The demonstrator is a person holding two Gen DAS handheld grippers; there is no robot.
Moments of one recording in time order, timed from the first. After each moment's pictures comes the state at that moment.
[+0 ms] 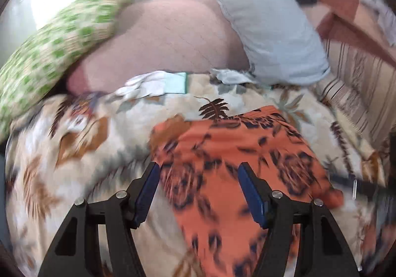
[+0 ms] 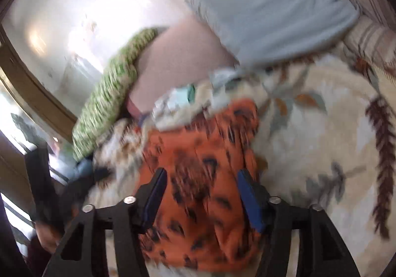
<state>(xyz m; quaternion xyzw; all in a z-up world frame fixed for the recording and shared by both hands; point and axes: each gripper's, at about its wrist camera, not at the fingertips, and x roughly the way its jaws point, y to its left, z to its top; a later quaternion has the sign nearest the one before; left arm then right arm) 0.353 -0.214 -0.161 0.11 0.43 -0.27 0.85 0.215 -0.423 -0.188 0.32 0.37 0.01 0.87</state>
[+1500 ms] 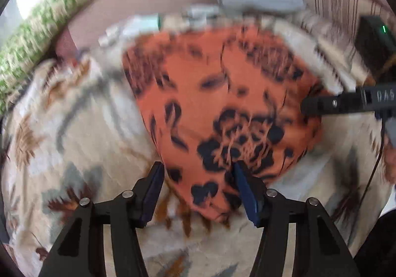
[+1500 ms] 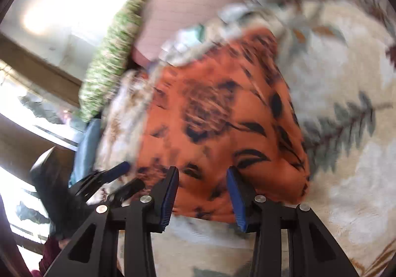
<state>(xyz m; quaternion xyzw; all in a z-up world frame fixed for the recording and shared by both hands) 0.225 -0.176 -0.233 0.17 0.49 -0.29 0.80 0.205 -0.419 -0.220 0.32 0.49 0.09 0.80</state>
